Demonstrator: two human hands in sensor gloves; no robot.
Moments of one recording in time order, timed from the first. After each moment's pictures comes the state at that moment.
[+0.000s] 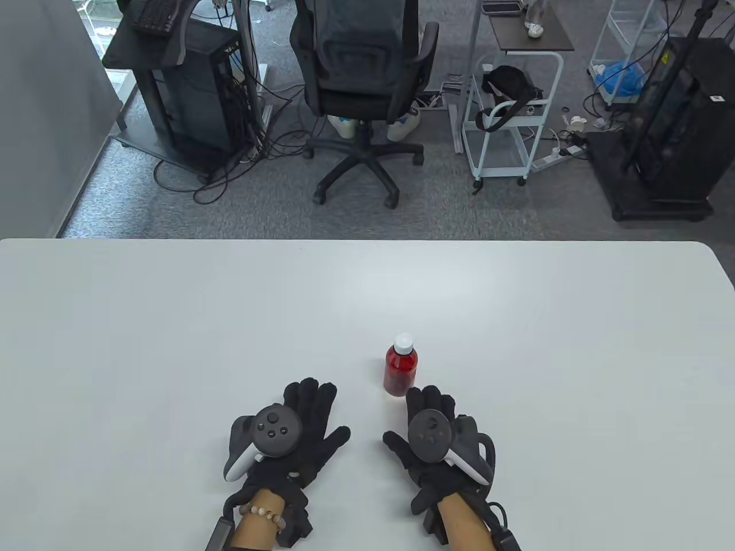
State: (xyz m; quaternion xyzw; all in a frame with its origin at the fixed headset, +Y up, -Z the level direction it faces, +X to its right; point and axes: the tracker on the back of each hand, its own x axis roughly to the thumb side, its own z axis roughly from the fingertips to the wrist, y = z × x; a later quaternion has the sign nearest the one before) left_hand -0.166 -0.768 -0.286 -0.16 -0.18 0.35 0.91; right_hand 0.087 -0.757 -0.281 0.10 0.10 0.97 0.18
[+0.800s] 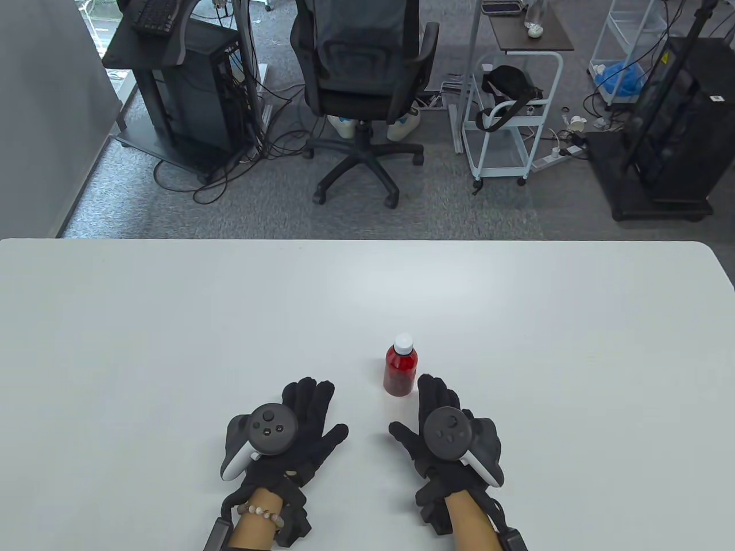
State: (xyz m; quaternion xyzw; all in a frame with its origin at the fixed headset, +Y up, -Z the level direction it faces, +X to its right) left_hand -0.170 -0.765 -0.287 -0.16 -0.18 0.37 0.90; right_hand 0.107 -0.755 -0.287 0.08 0.03 0.96 0.27
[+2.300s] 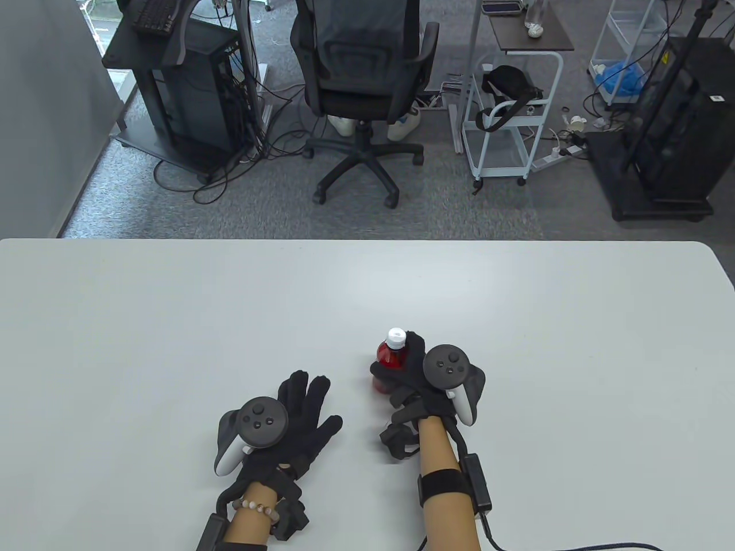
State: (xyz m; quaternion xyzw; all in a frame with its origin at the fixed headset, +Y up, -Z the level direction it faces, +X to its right) left_hand -0.178 -0.764 -0.294 -0.16 -0.17 0.40 0.88; right_hand 0.085 -0.768 -0.383 0.04 -0.01 0.88 0.48
